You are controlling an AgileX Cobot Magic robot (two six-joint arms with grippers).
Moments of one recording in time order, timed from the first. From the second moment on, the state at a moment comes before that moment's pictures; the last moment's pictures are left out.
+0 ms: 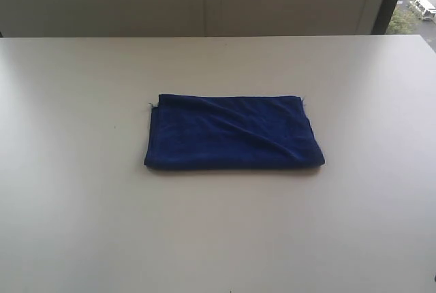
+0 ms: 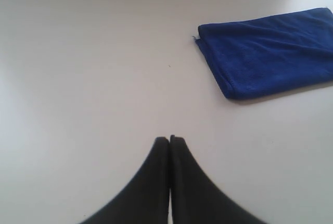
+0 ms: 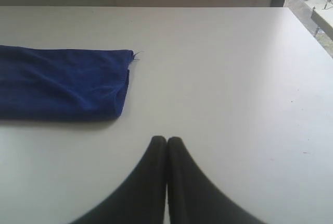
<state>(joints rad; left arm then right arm) -0.27 0.34 -0.50 -0.06 0.73 0.02 -0.05 0.00 -0.01 0.02 0.37 0.03</state>
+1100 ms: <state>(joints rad) -0.11 0.01 -0.50 -0.06 0.73 0.02 -0.05 0.00 -0.01 0.02 0.36 0.03</state>
